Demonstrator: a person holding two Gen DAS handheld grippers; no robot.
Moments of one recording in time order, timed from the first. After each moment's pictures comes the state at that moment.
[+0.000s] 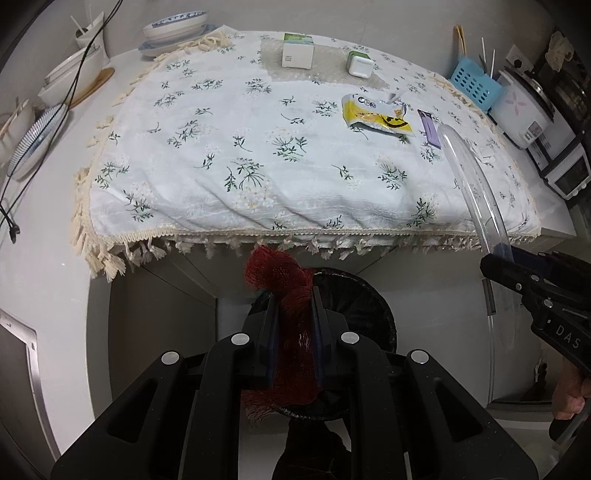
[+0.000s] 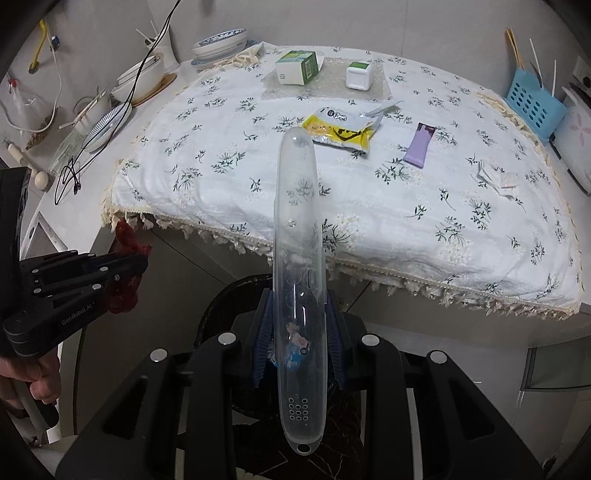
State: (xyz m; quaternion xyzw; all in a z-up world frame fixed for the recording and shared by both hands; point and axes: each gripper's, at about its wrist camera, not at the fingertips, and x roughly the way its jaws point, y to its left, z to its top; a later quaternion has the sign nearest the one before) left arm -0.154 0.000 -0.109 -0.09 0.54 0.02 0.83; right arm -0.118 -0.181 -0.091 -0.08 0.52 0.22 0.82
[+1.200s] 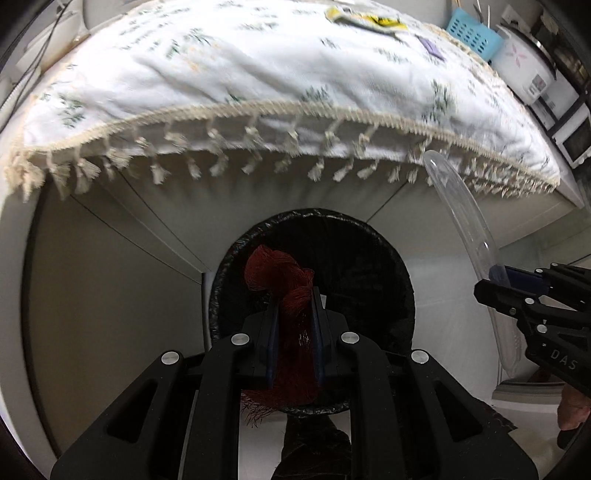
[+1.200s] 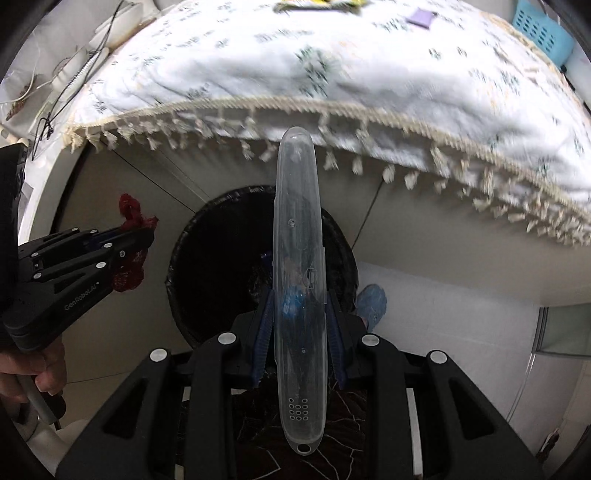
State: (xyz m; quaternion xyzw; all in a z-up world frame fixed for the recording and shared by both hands) left arm -0.177 -0.037 -0.216 -0.07 0.57 0.00 0.82; right arm -0.148 -0.209 -0.203 -0.08 0.60 0.20 0.77
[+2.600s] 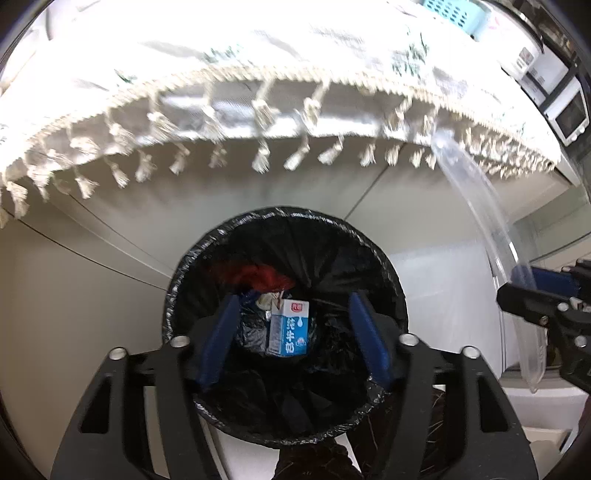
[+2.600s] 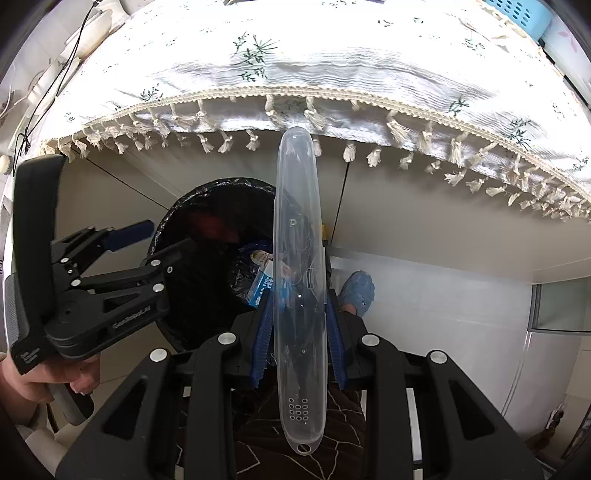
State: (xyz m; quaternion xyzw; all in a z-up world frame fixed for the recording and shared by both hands) left arm -0.148 -0.076 -0.253 -0.06 0.57 -0.03 0.82; right arm -0.141 -0.240 -0.204 -0.07 0.61 0.16 0.77
